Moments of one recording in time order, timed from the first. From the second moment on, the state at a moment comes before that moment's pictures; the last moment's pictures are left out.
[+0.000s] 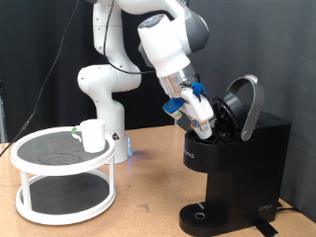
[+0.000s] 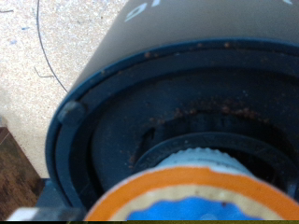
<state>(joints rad) 0.16 -0.12 -0.09 -2.32 0.59 2.35 2.19</state>
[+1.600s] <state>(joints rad) 0.16 -0.12 -0.08 -2.31 0.68 2.22 2.11</state>
